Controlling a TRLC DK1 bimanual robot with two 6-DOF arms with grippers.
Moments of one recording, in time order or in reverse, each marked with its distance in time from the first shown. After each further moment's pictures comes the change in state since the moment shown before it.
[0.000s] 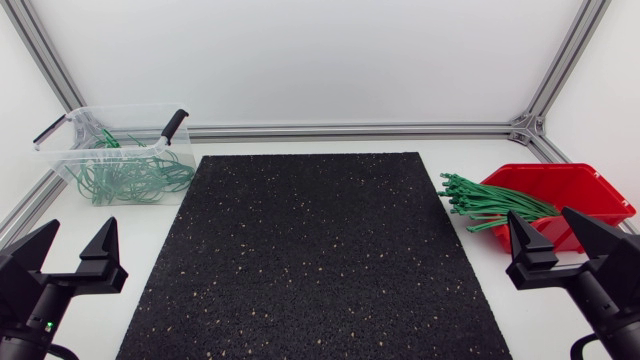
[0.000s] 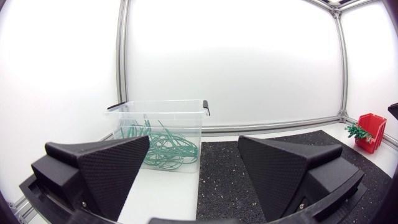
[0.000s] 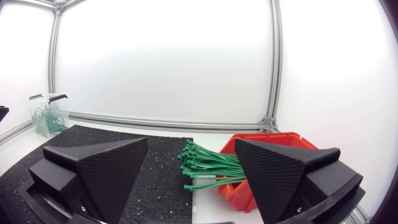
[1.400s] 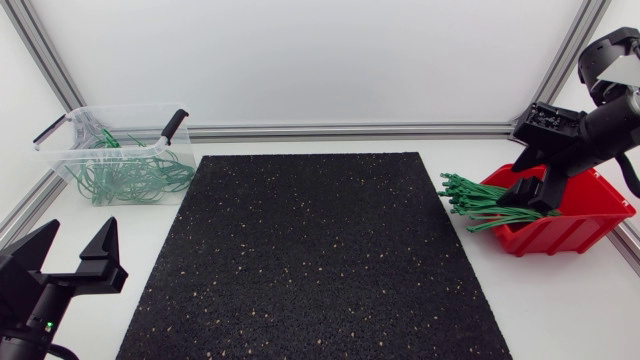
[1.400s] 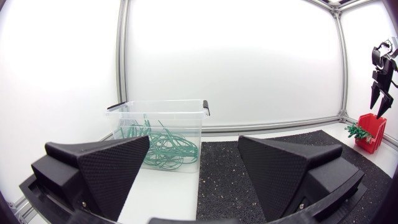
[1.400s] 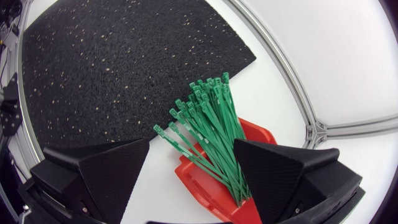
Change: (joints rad) left arm 0.000 0.000 0.000 0.000 0.000 0.000; right arm -0.155 1.386 1.086 -0.826 -0.148 -1.045
